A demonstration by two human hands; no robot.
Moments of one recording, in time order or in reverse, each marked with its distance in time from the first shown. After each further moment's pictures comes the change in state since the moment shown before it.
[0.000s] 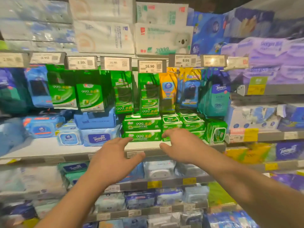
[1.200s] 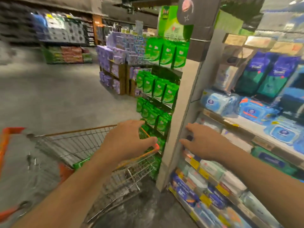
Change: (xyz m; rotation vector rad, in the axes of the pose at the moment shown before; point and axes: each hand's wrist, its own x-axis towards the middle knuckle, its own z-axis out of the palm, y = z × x) left_hand -0.452 -0.365 -0.246 0.138 0.218 -0.912; right_hand -0.100 -0.592 0.112 -0.009 -0.278 -0.822
